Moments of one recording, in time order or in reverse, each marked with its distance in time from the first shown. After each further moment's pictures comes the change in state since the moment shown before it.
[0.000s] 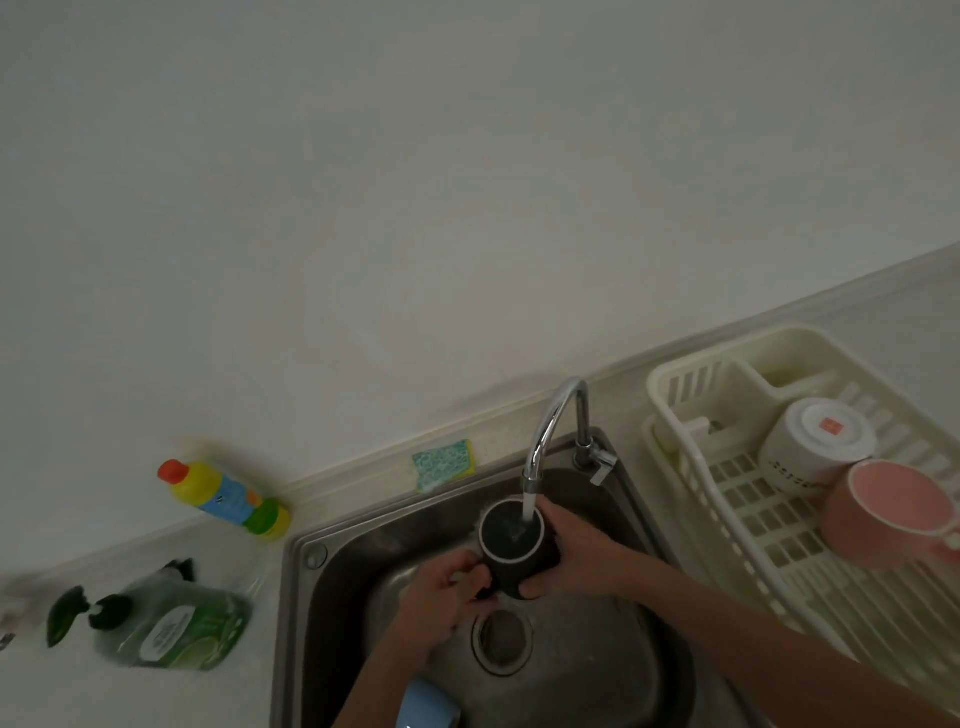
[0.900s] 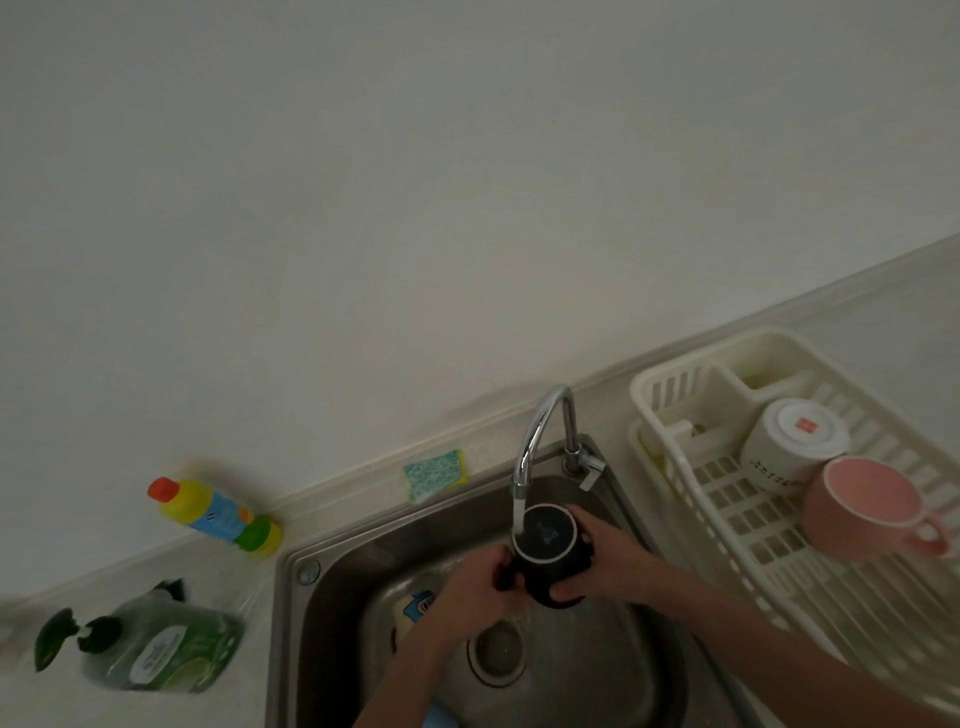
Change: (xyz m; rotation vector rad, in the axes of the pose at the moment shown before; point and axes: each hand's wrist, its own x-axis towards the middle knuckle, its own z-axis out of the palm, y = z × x) left_hand 0.019 0.021 0.032 0.776 -0.175 0.231; right_hand -0.029 0.021 -0.021 0.051 0.108 0.094
